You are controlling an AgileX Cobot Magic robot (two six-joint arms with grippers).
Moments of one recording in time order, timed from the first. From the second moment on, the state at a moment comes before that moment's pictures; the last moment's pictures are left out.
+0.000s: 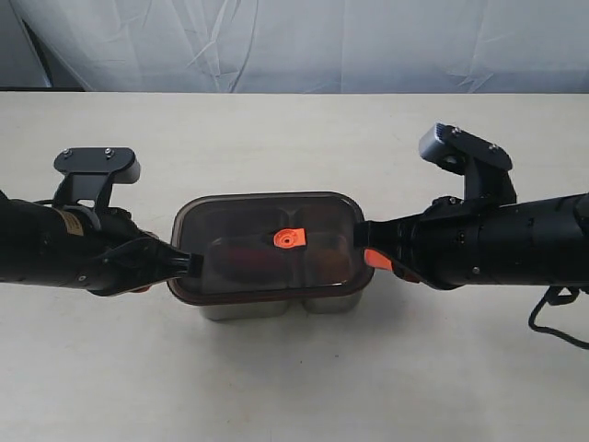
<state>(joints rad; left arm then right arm) -0.55 1.41 -0.58 -0.35 0.22 -0.04 0.64 1.37 -0.54 1.39 0.28 -0.87</state>
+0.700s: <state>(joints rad) -0.55 1.41 -0.58 -0.34 0.22 -0.04 0.70 1.51 -0.58 1.39 0.17 -0.87</state>
